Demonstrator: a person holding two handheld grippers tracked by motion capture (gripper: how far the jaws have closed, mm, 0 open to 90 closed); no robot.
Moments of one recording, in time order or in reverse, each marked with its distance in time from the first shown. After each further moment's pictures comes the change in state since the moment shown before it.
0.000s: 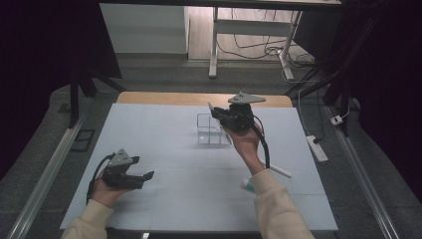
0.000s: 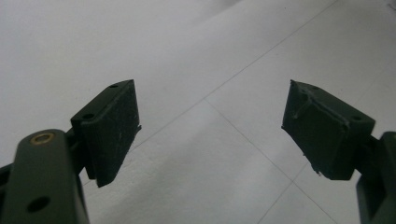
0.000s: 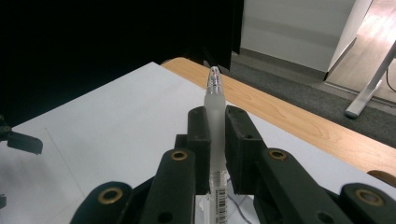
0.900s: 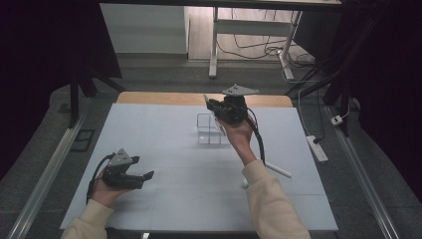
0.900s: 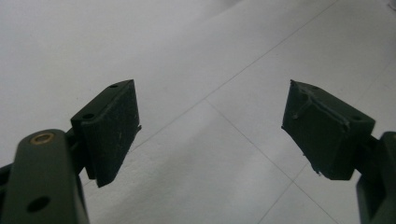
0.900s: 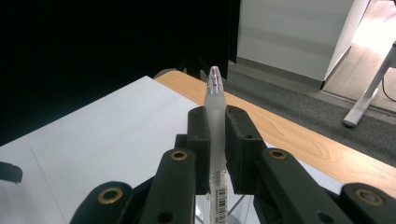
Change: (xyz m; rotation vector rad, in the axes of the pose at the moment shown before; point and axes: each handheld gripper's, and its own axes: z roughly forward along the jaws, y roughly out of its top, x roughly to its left) left arm 0.001 0.000 0.000 -0.001 -0.001 0.002; right arm -0.005 0.014 0.025 -0.035 -0.013 0.006
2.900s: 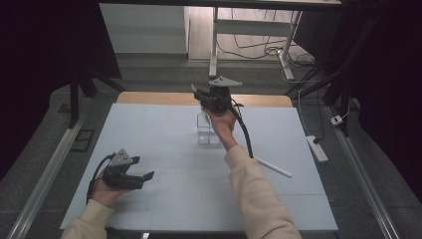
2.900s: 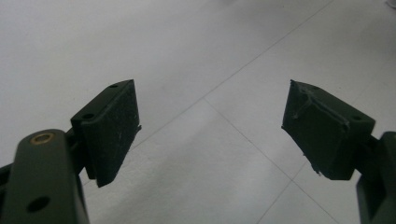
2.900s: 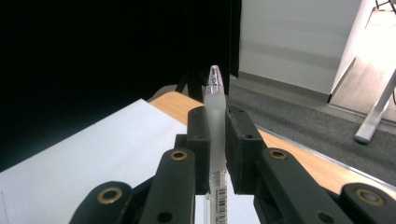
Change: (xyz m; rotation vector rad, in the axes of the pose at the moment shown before) left arm 0.000 0.000 0.000 0.000 -0.006 0.003; right arm -0.007 0.009 0.063 -0.071 0.009 0.026
